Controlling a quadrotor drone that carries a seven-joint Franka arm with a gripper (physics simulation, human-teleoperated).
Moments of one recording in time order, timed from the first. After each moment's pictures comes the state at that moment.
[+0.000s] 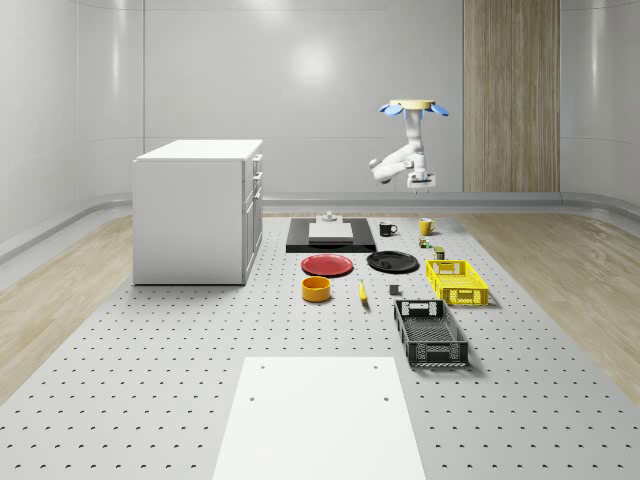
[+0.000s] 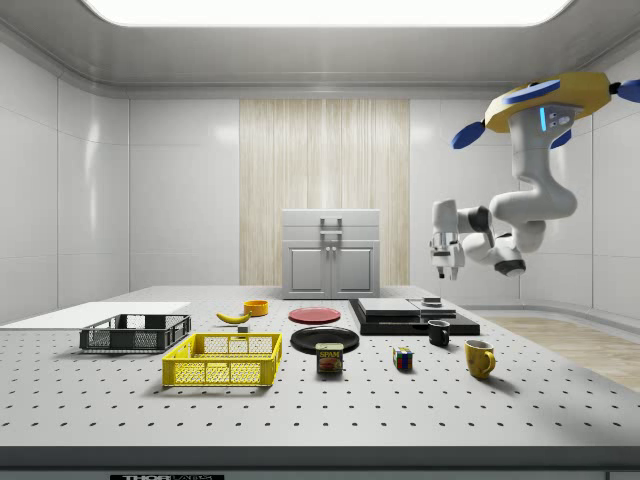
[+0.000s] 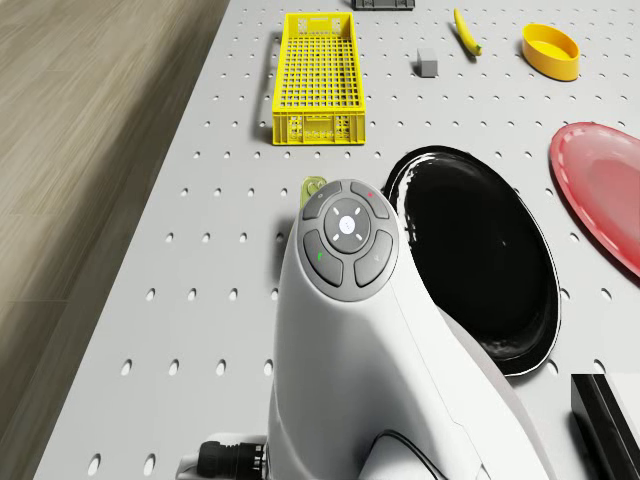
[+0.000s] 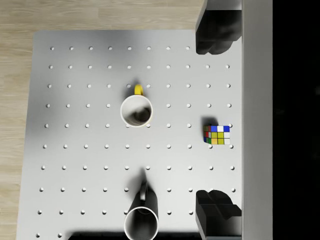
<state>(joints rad) -0.99 -1.03 1.23 -2.90 -1.98 1.17 1.53</state>
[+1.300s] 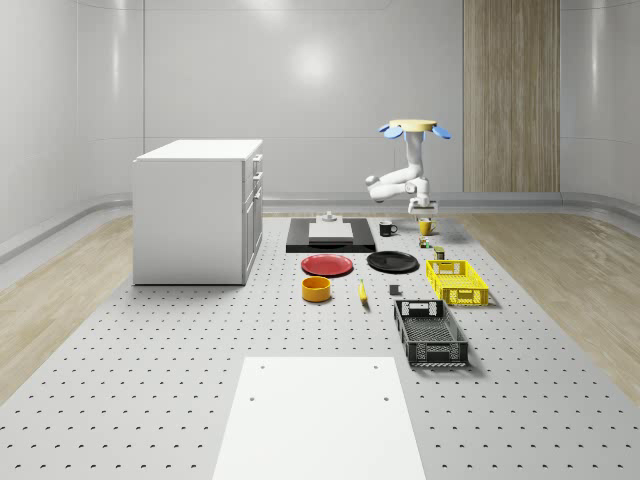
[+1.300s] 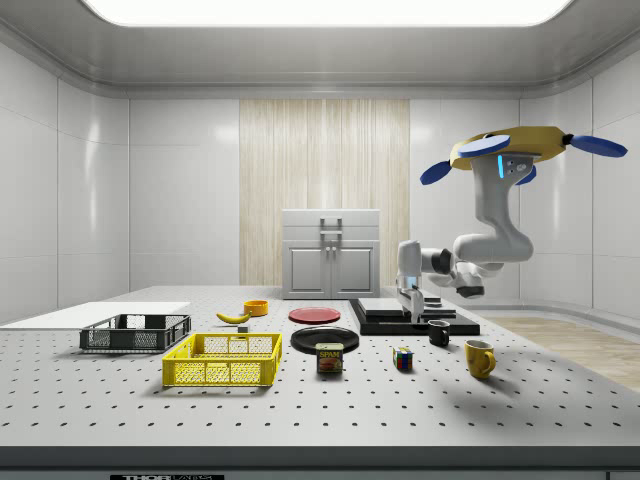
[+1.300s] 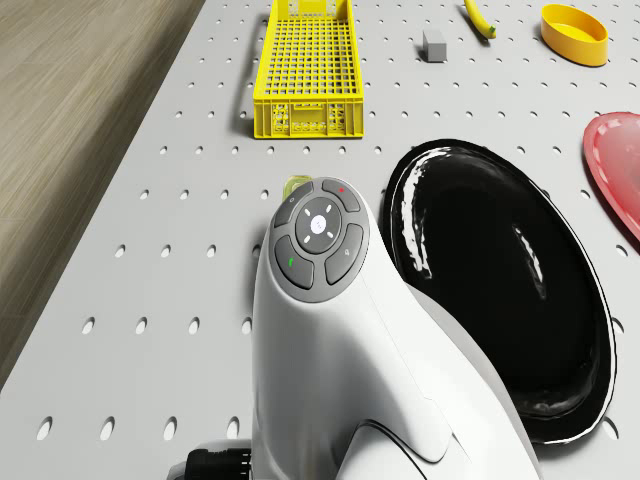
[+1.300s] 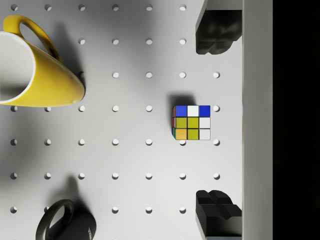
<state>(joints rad) -1.08 -1.18 1.30 -2.89 -1.93 1.26 1.61</state>
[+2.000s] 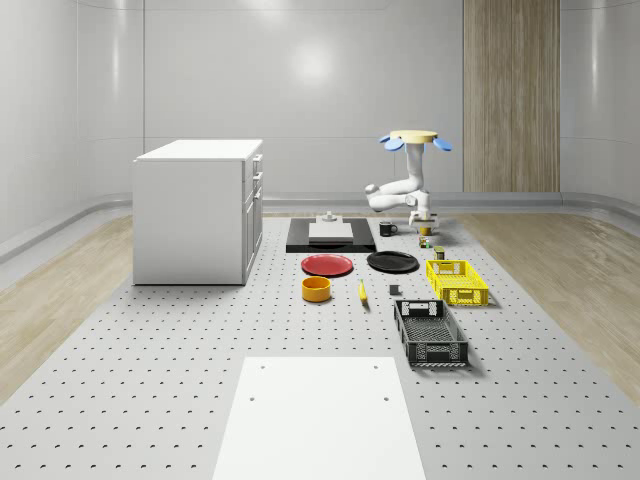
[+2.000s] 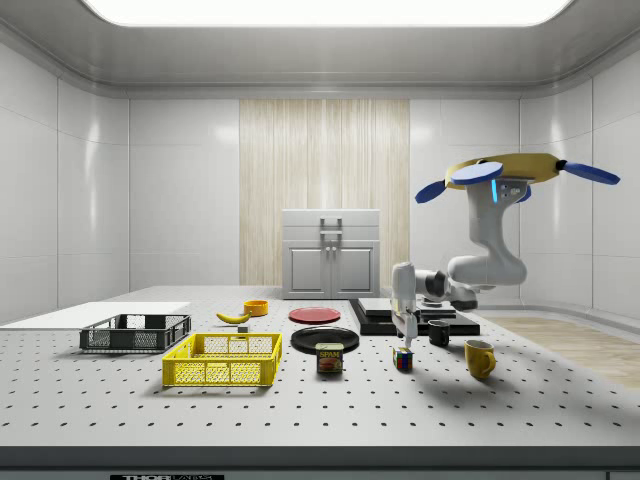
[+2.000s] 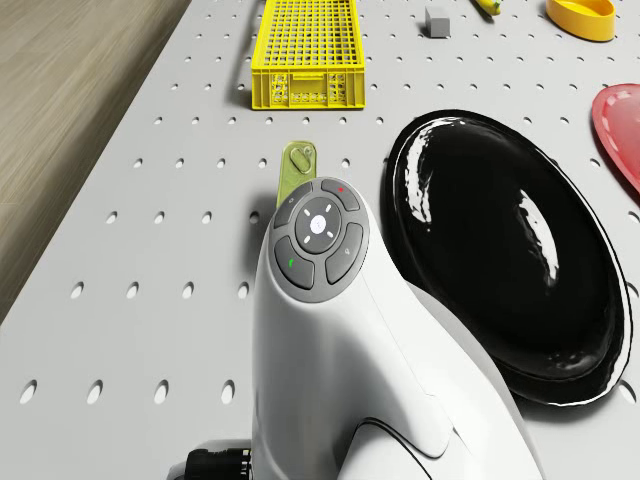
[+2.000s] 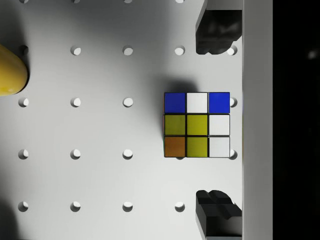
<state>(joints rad) -1.10 -1.24 1.32 -2.88 -1.90 1.32 1.63</state>
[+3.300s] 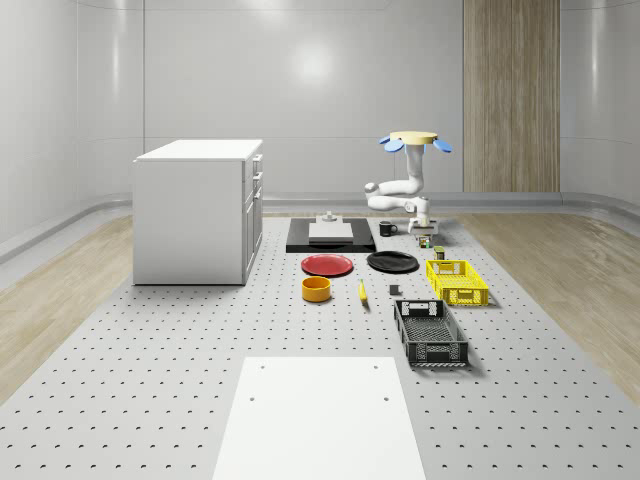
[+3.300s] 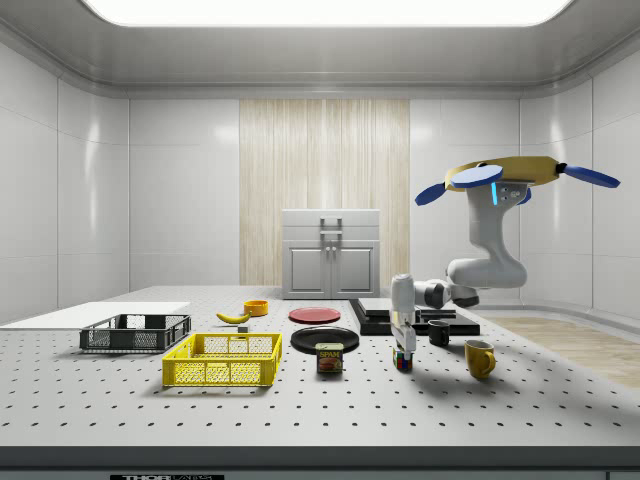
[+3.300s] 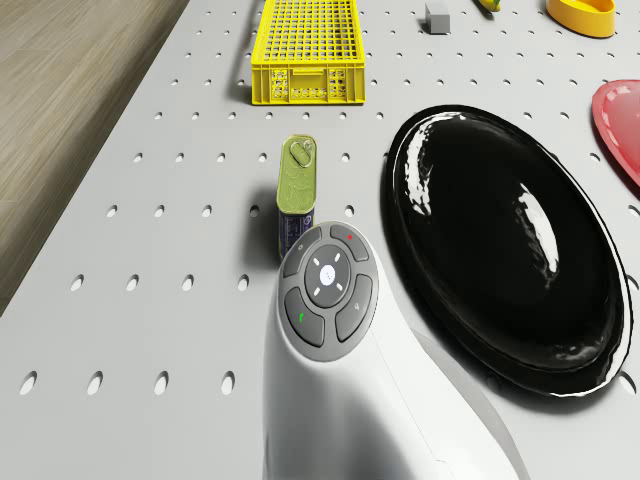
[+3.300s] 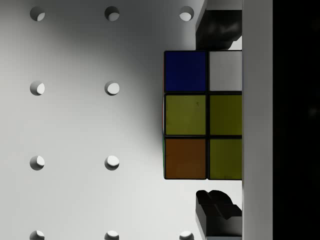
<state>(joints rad) -1.12 -1.35 1.21 -2.84 -1.97 1.46 1.62</state>
